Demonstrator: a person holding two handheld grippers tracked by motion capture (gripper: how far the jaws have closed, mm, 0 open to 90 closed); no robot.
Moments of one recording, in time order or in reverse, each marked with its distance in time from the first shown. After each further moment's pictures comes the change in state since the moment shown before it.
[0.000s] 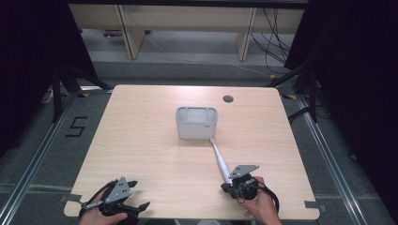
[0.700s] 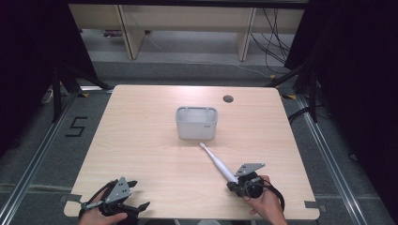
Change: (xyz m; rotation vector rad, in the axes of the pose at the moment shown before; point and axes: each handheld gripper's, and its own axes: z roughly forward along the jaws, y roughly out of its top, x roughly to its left) left arm -0.001 0.000 0.000 -0.002 -0.021 -0.009; right arm -0.014 -0.006 -0.008 0.019 -0.017 0.030
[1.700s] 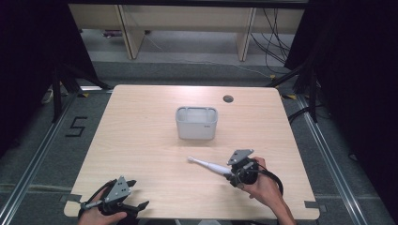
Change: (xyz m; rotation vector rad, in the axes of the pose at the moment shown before) left arm 0.003 -0.002 0.001 -0.007 0.023 -0.008; right arm -0.008 0.054 -0.006 0.107 -0.136 -0.219
